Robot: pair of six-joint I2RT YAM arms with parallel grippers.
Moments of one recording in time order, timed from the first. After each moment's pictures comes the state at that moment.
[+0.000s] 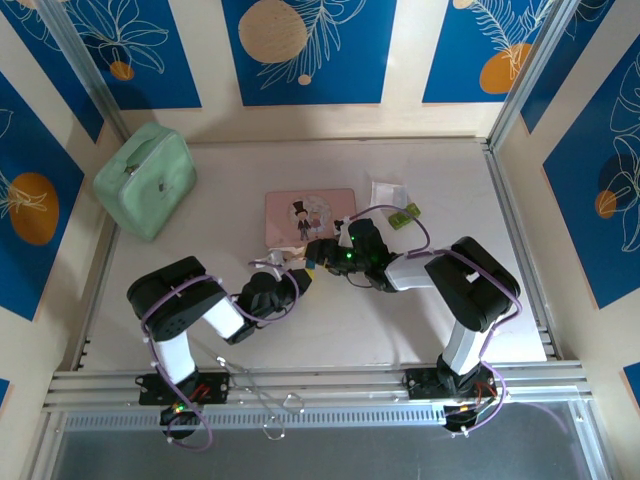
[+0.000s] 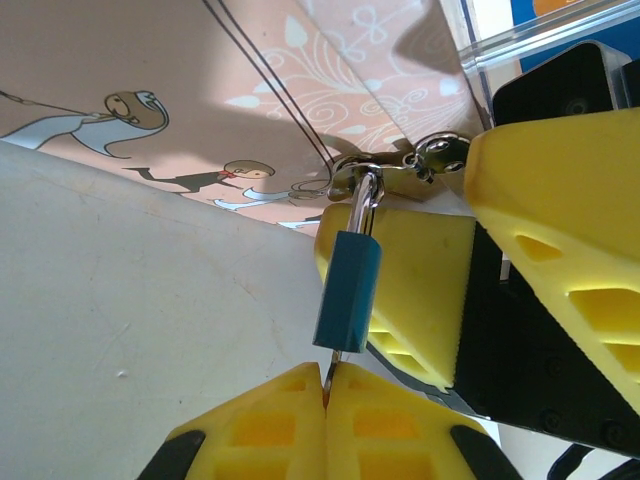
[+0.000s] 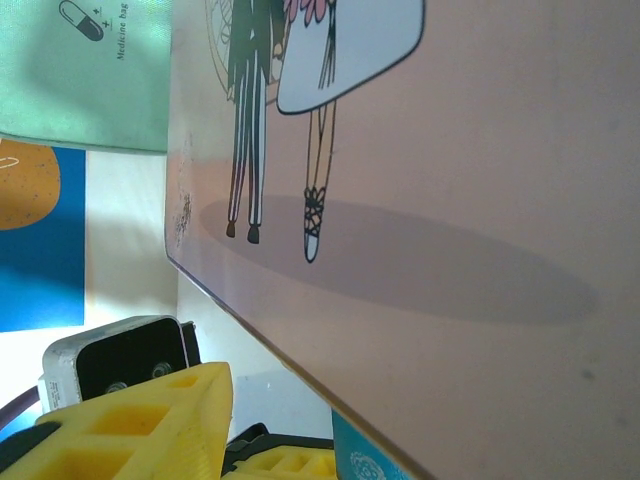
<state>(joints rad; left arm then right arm) -0.83 1.79 0.32 1.16 -0.03 -1.20 0.62 1.75 0.69 0.53 -0.48 1.03</state>
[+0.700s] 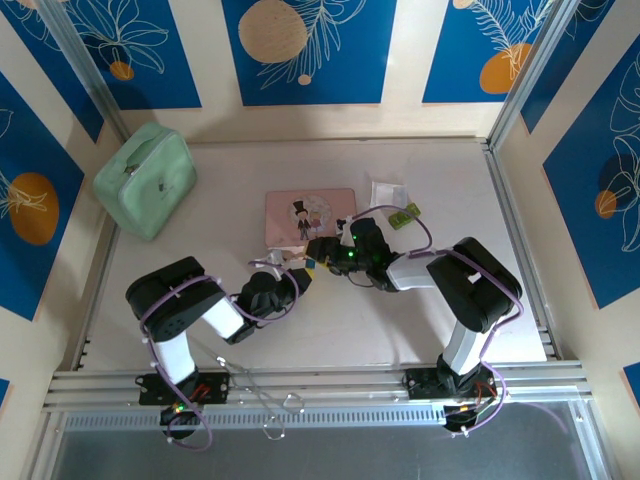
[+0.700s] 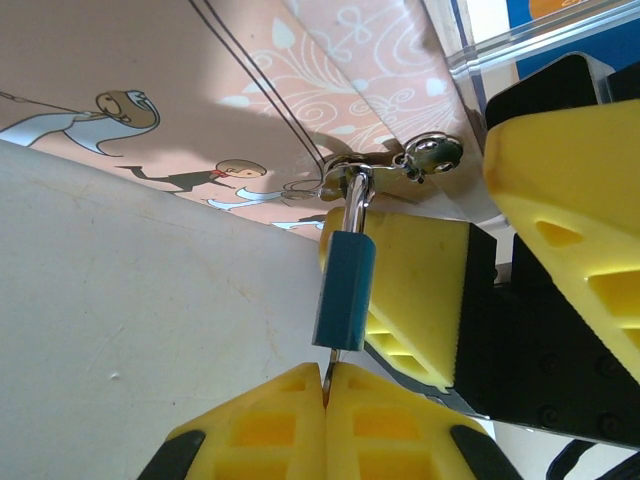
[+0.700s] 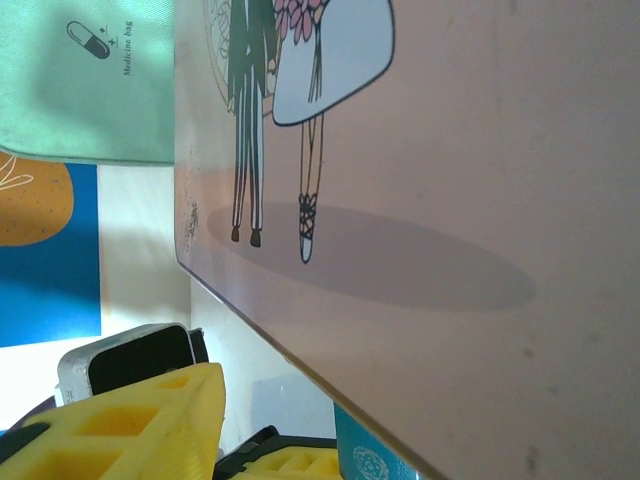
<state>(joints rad) -0.83 1.78 0.32 1.16 -0.03 -1.20 0.61 1.74 0.69 0.52 -0.49 1.08</state>
